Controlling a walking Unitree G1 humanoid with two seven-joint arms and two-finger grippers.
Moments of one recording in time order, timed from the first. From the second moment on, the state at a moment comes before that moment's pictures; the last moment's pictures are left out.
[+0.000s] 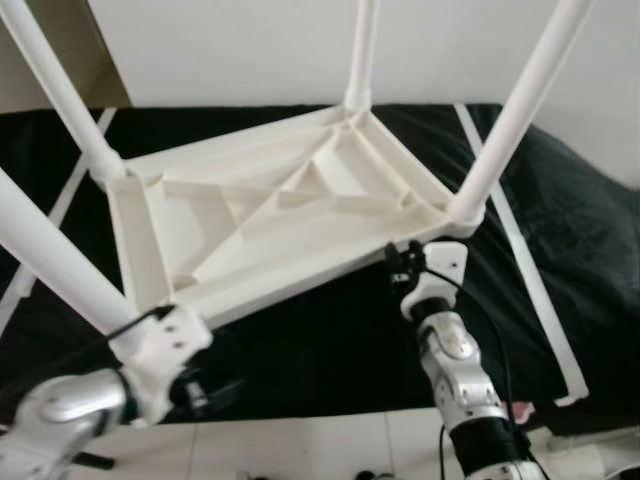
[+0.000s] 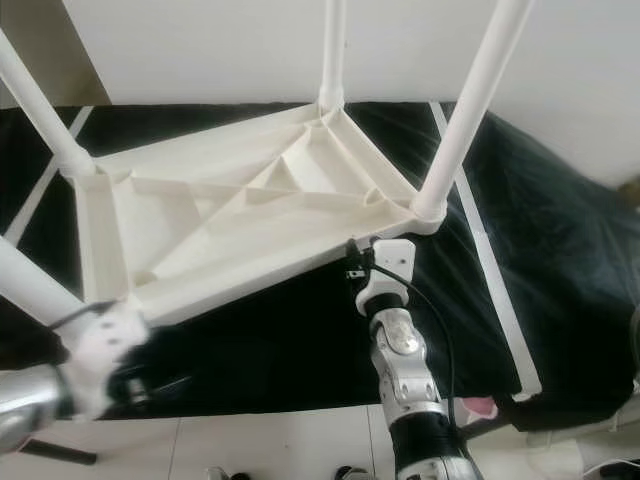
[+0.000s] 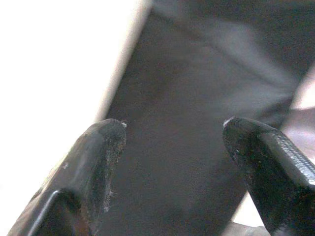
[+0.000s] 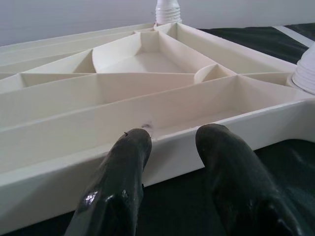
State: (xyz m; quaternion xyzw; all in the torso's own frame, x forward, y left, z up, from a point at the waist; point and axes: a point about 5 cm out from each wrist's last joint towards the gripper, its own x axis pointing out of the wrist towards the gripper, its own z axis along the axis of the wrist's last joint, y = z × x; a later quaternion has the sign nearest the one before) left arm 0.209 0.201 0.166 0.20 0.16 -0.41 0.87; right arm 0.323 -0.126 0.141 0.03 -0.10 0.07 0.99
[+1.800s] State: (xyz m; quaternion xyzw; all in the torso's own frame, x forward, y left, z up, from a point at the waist) left arm 0.298 0.314 0.238 0.18 -0.02 -0.13 0.97; right arm 0.320 -0.117 0.126 0.00 -0.09 -0.07 0.99
